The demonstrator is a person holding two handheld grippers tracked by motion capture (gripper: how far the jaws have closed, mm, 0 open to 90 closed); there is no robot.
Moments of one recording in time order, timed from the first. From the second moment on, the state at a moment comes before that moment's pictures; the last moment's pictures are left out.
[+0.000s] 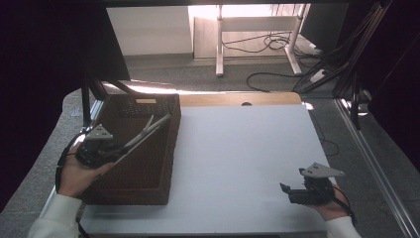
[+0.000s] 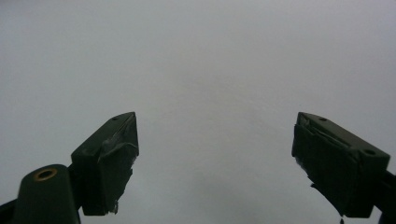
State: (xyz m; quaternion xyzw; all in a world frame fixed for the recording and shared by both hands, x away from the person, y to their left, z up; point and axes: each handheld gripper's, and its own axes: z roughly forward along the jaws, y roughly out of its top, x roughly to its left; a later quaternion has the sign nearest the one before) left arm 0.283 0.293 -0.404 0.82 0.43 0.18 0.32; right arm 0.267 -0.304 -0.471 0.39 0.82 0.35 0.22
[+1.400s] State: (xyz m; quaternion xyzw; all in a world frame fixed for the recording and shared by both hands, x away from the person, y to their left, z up) left arm 0.295 0.323 -0.432 0.82 0.43 0.15 0.34; right arm 0.266 -0.304 -0.471 0.39 0.82 0.35 0.21
